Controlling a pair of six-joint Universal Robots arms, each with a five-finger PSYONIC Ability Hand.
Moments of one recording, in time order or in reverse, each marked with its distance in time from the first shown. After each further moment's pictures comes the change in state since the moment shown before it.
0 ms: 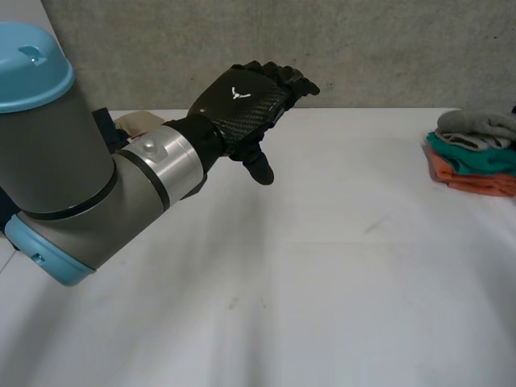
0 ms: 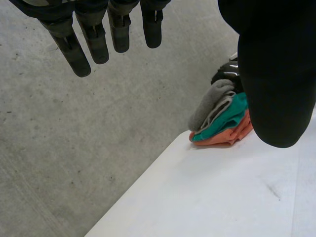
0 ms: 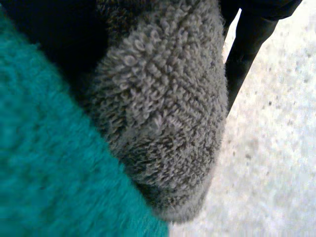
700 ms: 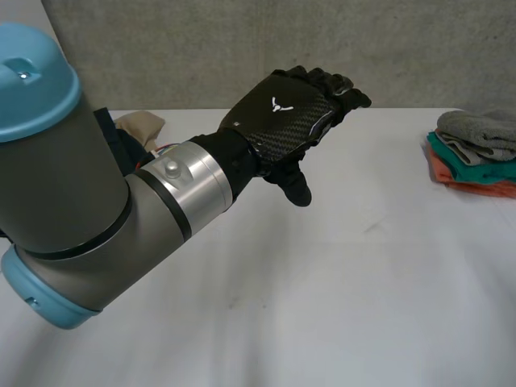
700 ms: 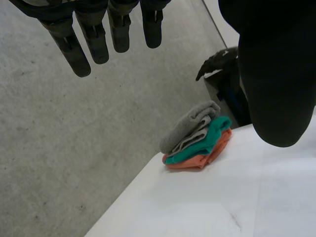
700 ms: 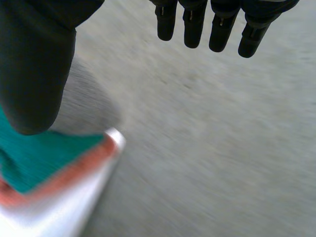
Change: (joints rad) left arm -0.114 0.056 -0.030 -0.004 0.003 0.000; right arm -0.185 -0.583 0.408 0.594 0.101 -0.377; left_hand 0.000 0.000 0.000 0.000 0.000; right_hand -0.763 -0.922 -0.922 -0.979 -0.899
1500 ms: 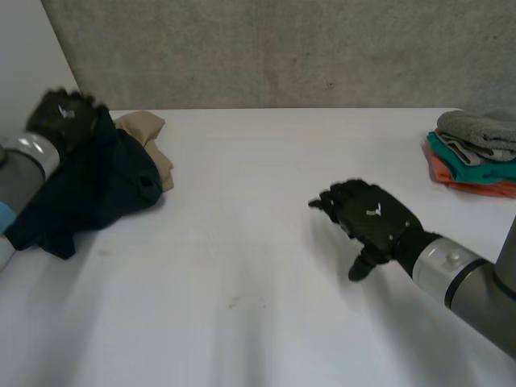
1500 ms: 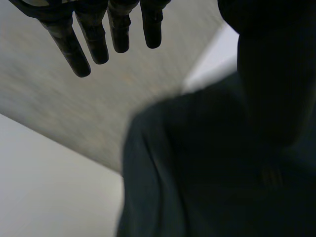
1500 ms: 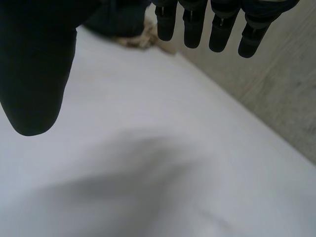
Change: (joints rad) left arm 0.694 -0.324 0.061 0.084 -0.108 0.500; right arm 0.783 -0.358 0.668 0.118 0.062 -0.167; left_hand 0.000 0.000 0.000 0.000 0.000; right_hand 0.000 0.000 0.000 0.000 0.000
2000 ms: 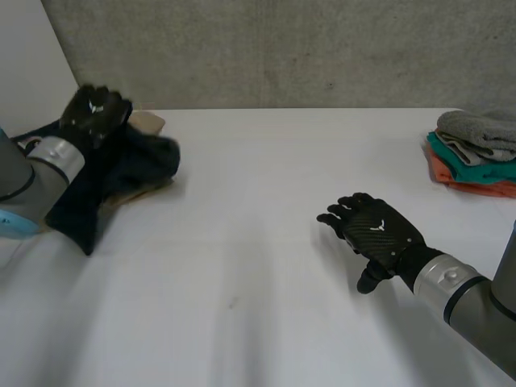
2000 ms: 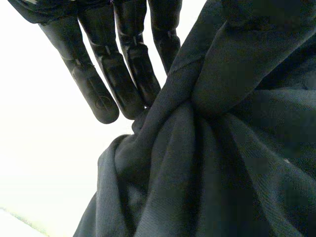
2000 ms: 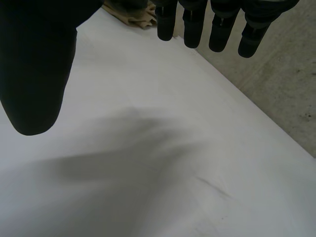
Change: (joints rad) left arm -0.041 -0.015 -0.060 0.343 0.231 -0.247; right arm -0.019 0.013 0.077 -0.088 0.019 -0.054; left_hand 0.896 0.986 0.948 0.993 0.889; right_hand 0.000 0.000 0.000 0.000 0.000
